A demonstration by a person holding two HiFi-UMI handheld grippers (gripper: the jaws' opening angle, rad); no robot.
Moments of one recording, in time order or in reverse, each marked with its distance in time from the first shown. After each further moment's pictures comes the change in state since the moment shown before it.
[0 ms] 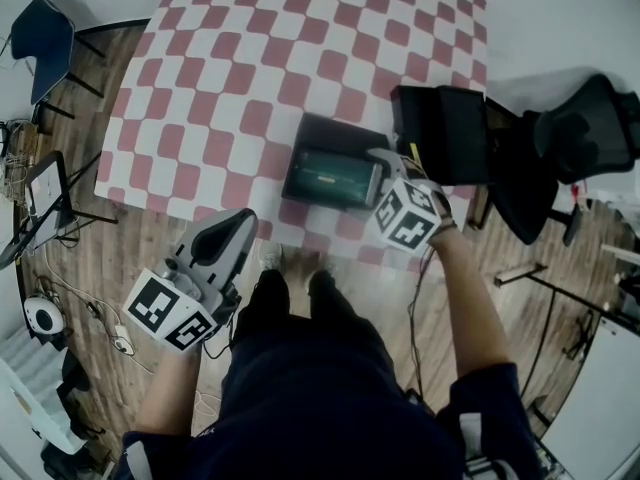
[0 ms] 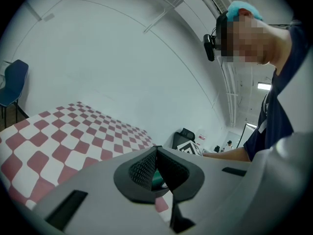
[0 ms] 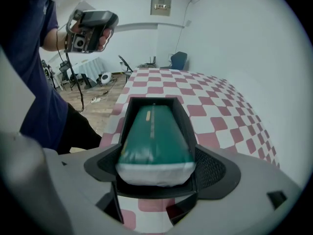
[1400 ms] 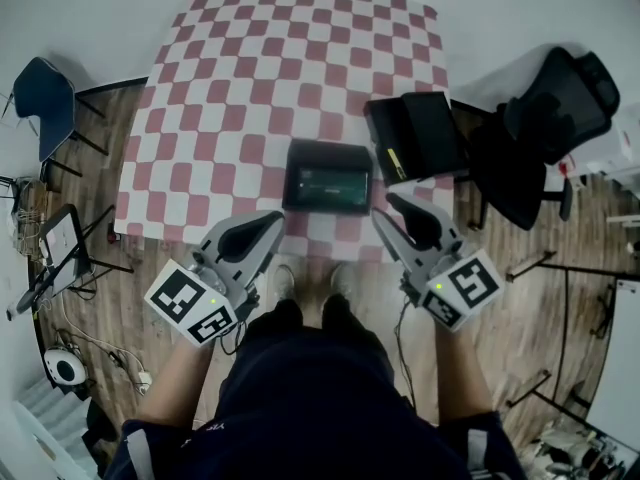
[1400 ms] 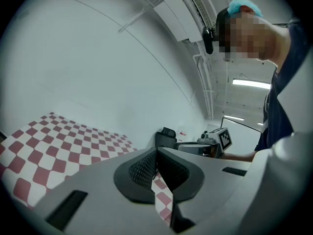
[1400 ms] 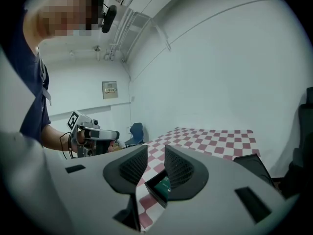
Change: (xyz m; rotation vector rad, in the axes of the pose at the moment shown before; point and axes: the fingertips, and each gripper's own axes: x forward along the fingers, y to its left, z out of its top) left arm 0.001 -0.071 0.038 0.159 0.001 -0.226; right arm -0.235 0.035 0.072 0.650 -0.813 -0.355
